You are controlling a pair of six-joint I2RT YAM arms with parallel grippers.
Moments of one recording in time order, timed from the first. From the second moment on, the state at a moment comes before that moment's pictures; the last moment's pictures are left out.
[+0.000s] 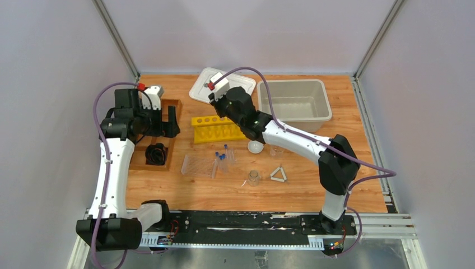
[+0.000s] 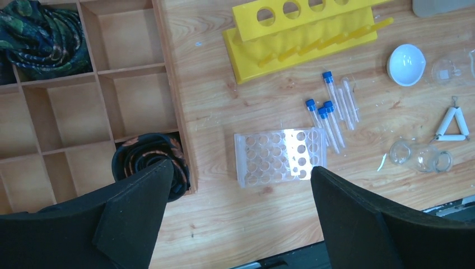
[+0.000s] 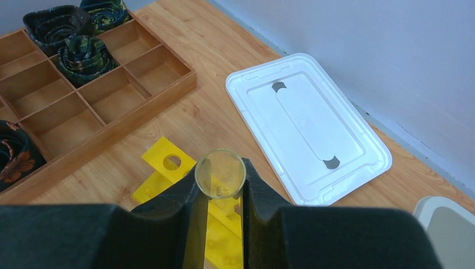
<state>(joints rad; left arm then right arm) 0.08 1.11 1.25 -0.97 0.33 0.10 0.90 1.80 1.50 0.14 0.19 -0.13</state>
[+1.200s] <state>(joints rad) 0.08 1.09 1.26 -0.98 0.31 0.10 0.88 1.87 1.32 0.36 0.22 -0.10</state>
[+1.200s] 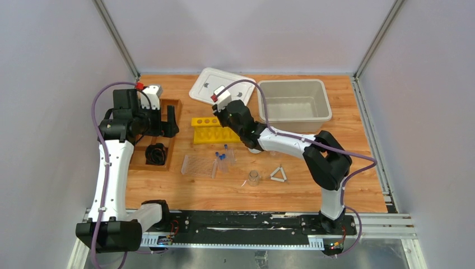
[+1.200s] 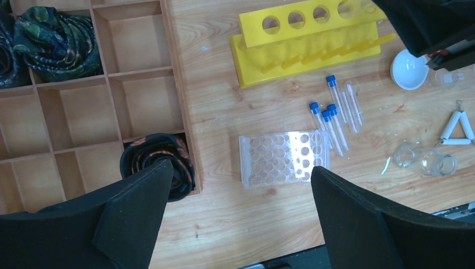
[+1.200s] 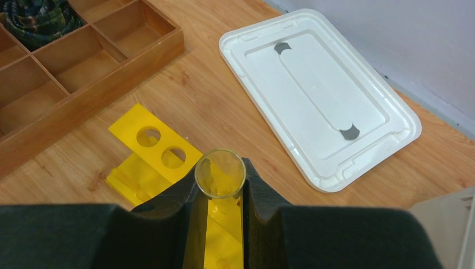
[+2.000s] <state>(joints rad) 0.08 1.09 1.28 -0.98 0.28 0.11 0.88 1.93 1.21 0.55 0.23 -0.10</state>
